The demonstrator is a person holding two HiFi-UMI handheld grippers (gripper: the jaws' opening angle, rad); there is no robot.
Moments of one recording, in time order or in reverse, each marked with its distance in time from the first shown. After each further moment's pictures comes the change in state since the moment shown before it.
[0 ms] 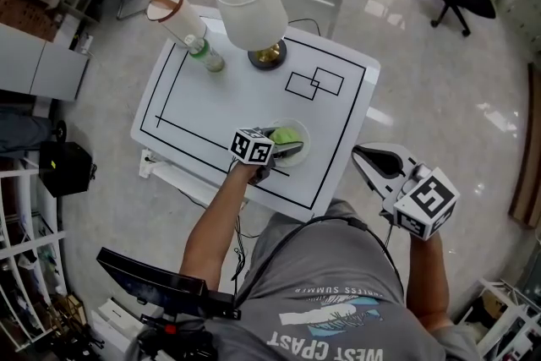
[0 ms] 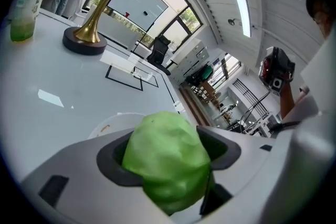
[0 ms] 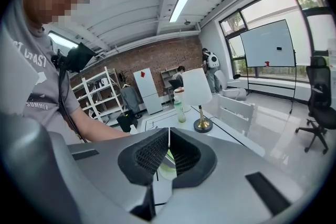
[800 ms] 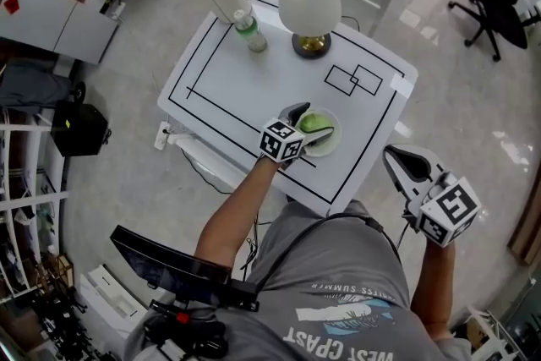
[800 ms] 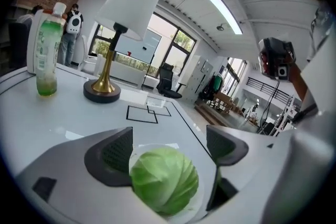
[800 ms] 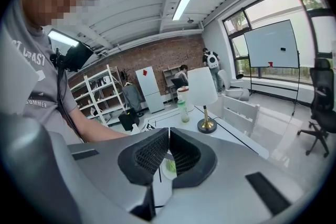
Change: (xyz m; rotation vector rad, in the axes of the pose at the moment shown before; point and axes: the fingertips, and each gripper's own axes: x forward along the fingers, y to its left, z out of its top) left arm -0.039 0.009 0.041 0.197 -0.281 0.228; right arm 0.012 0.014 -0.003 -0.030 0.015 0.040
